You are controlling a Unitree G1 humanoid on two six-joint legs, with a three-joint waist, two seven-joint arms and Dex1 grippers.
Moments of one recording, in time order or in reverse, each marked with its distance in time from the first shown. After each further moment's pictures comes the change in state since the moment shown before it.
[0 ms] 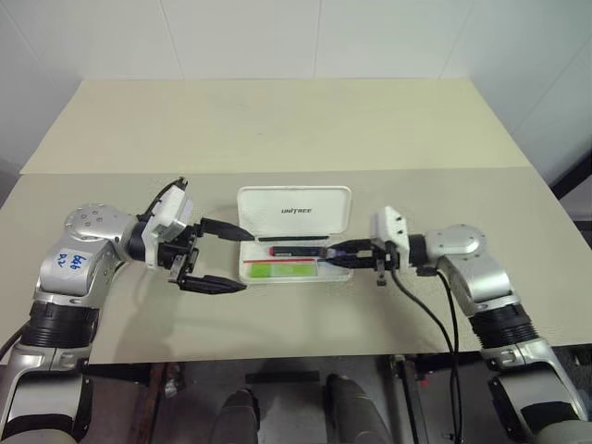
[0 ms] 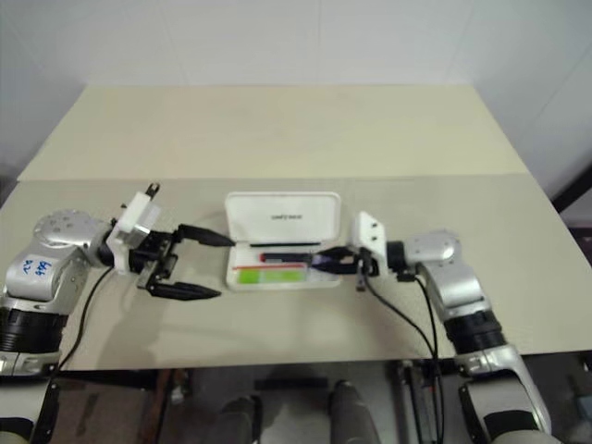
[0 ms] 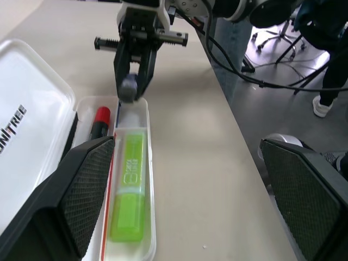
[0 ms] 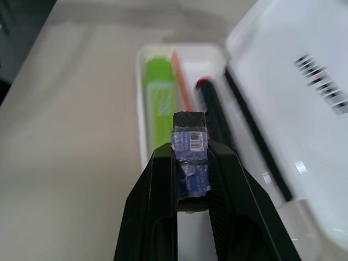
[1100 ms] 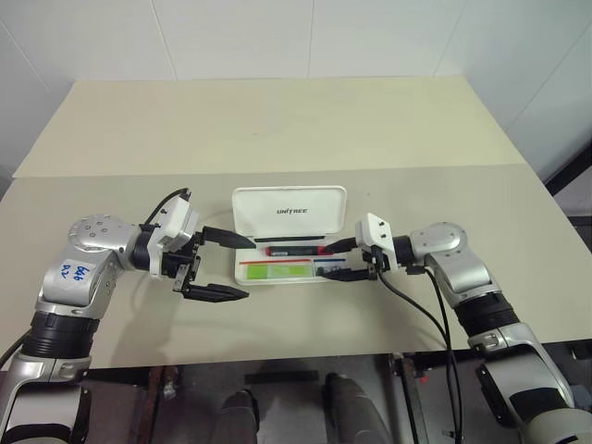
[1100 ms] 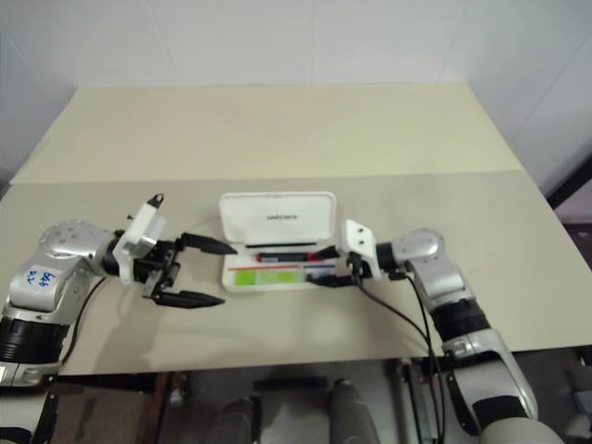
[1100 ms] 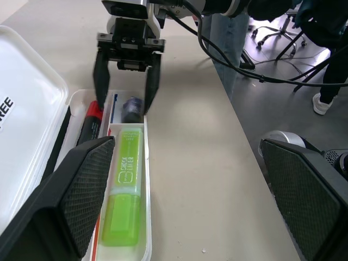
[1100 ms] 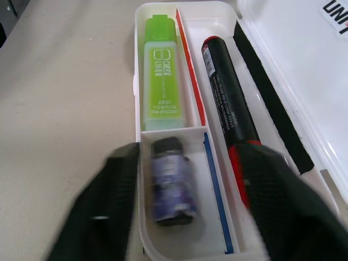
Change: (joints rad) left arm 0.052 0.000 0.001 -0.042 -0.001 -0.005 0.038; right arm -0.076 0.039 0.028 0.169 -0.057 -0.074 0.045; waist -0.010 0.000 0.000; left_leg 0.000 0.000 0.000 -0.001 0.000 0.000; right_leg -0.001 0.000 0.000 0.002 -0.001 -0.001
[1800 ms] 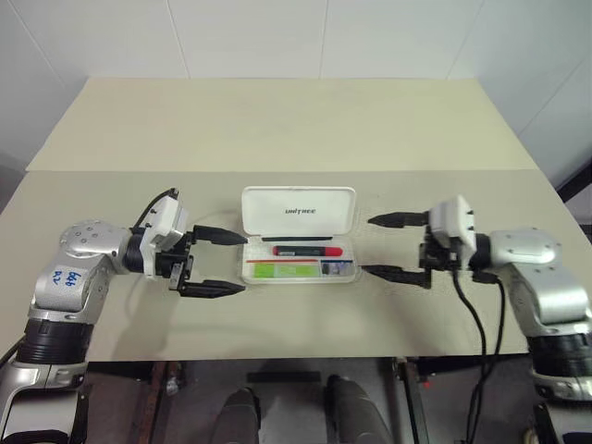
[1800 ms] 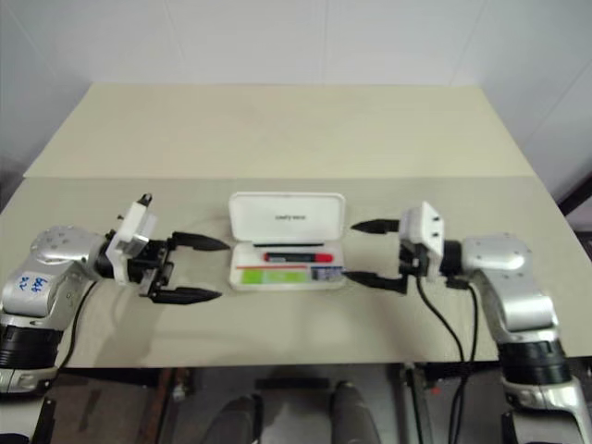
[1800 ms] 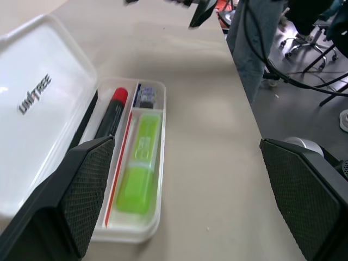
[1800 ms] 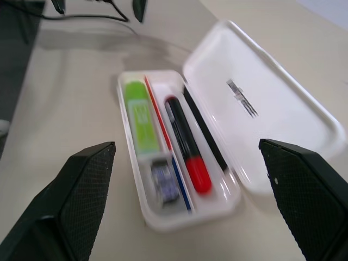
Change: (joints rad) left arm 0.052 0.002 0.071 0.031 -0.008 -0.011 0.038; right arm 0.341 -0.256 -0.359 -0.539 0.263 0.223 -0.103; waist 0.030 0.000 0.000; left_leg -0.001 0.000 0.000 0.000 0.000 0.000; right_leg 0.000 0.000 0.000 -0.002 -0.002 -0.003
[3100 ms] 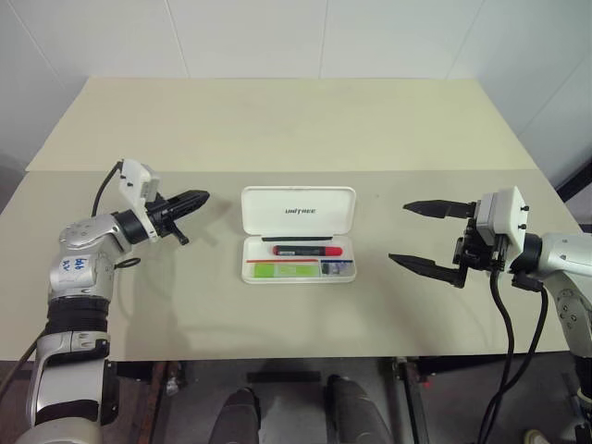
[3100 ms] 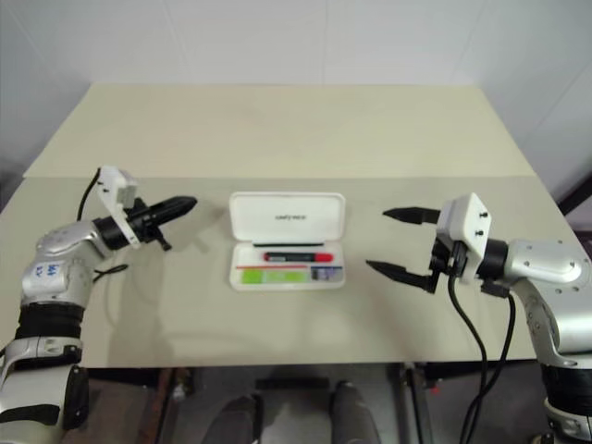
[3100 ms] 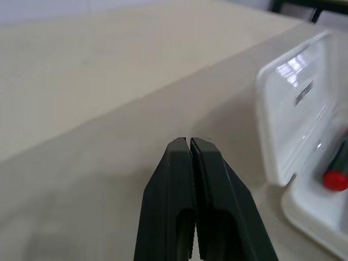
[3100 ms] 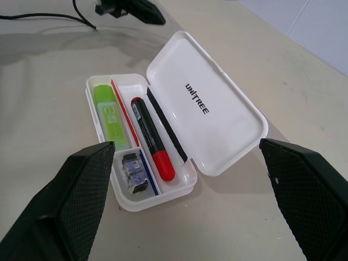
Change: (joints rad) left arm -0.197 -0.157 0.094 0.463 0.161 -0.107 0.495; right arm 0.056 -0.071 -0.078 -0.118 0.088 0.041 -0.122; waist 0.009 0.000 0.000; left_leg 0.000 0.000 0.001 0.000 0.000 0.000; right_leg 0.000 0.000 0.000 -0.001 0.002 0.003
